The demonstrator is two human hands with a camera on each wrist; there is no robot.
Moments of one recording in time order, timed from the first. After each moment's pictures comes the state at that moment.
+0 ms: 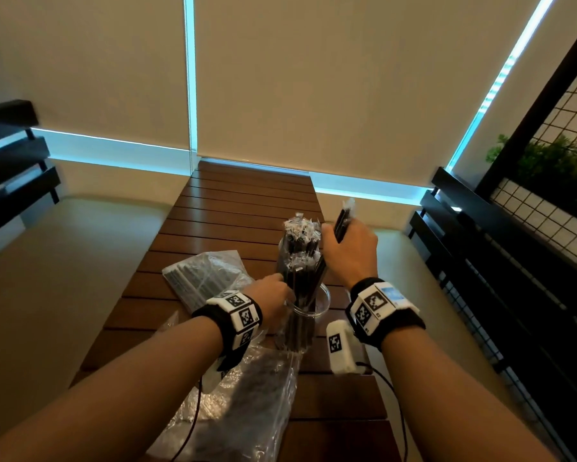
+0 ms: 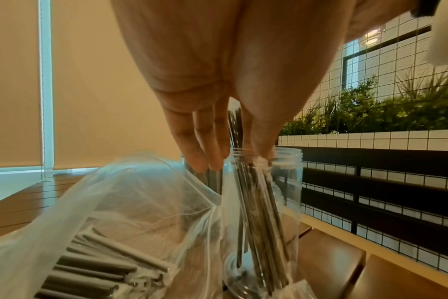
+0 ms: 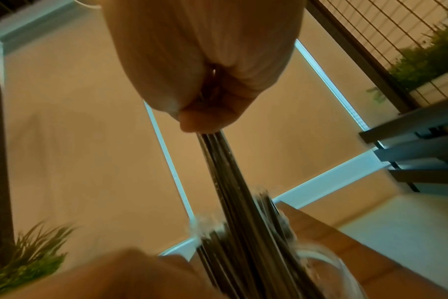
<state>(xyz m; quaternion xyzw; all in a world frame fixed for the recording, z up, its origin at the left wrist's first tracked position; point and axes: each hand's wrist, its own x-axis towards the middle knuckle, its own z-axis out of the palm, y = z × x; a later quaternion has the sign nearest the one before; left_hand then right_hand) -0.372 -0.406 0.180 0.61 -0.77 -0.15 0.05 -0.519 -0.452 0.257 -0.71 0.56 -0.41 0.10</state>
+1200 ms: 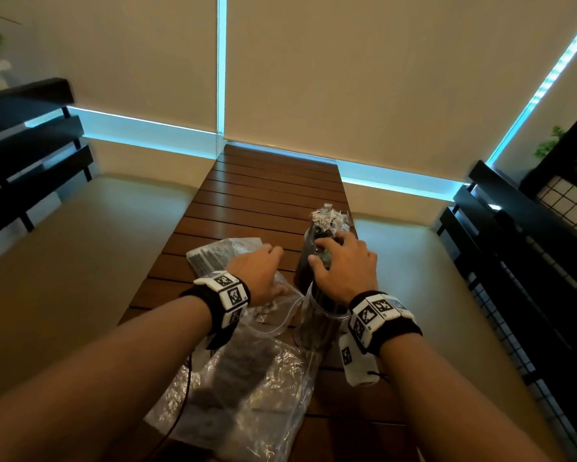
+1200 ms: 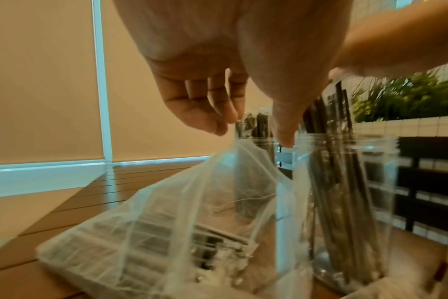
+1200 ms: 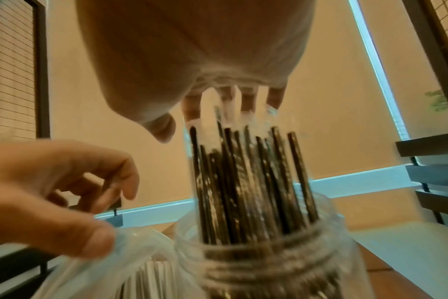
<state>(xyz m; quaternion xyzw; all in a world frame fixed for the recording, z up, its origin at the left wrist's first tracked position) -0.315 -0.406 0.174 0.69 -0.71 -0.06 0.09 -0.496 -0.462 0.196 -0.83 0.53 -0.18 -0.01</state>
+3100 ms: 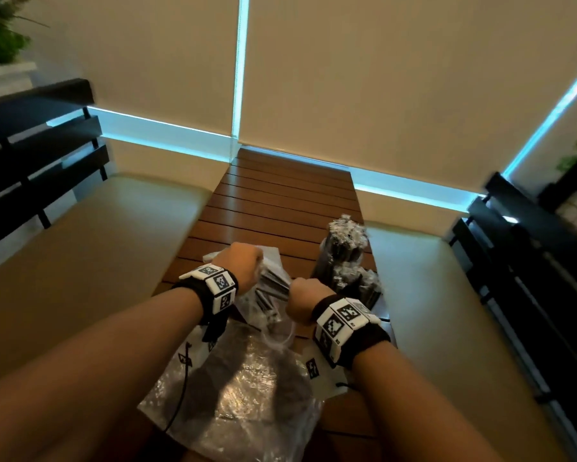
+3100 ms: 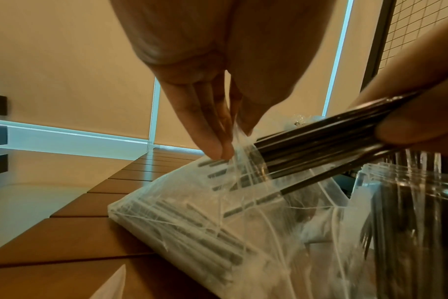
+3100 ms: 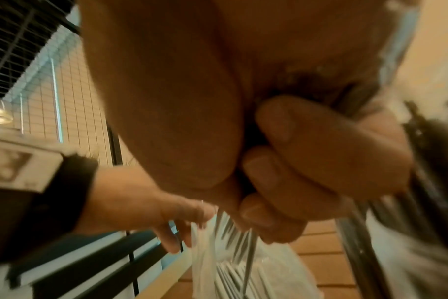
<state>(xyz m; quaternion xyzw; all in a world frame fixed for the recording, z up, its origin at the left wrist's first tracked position) -0.253 -0.410 0.183 0.76 -0.63 -0.10 0.12 -0.411 -0.419 0.218 -0.83 0.49 0.17 0.18</state>
